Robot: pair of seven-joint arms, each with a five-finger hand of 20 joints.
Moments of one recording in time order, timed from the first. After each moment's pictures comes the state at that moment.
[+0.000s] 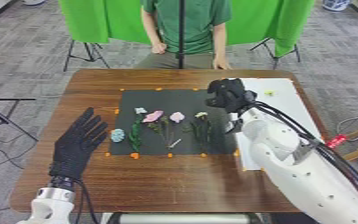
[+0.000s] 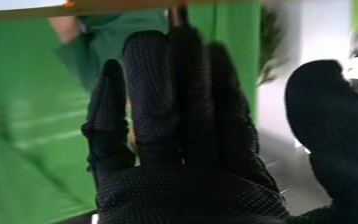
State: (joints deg) left arm 124.2 -73.0 -97.6 -116.5 43.4 -6.0 8.7; right arm -75.3 -54.7 58.1 -102.8 -130.1 -2.5 16.0
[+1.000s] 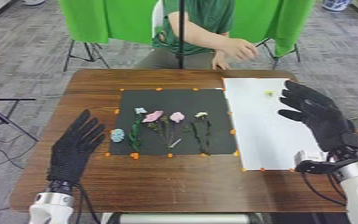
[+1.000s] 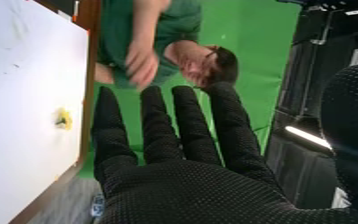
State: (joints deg) left arm 126.1 -73.3 -97.4 -117.3 43.3 -5.1 11.0; right arm -123.7 -60.9 108.9 -127.1 -64.7 -6.0 1.2
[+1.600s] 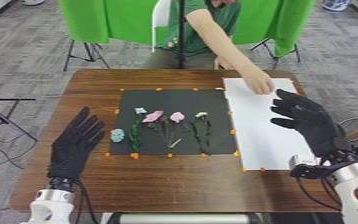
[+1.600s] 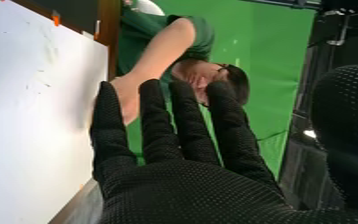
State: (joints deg) left arm 124.6 -73.2 -97.4 -116.6 43.5 -5.0 10.7; right arm -124.0 -62.3 107.7 -127.8 -63.9 -6.8 5.5
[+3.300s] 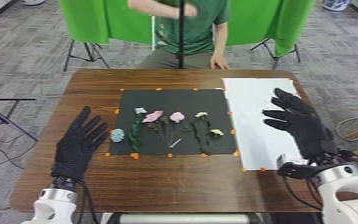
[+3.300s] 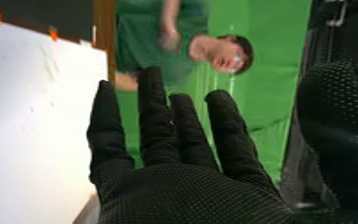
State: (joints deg) left arm 124.2 -73.2 -96.8 -116.1 43.7 -5.5 10.0; right arm -123.9 -62.7 101.1 -127.8 -64.8 2.1 2.5
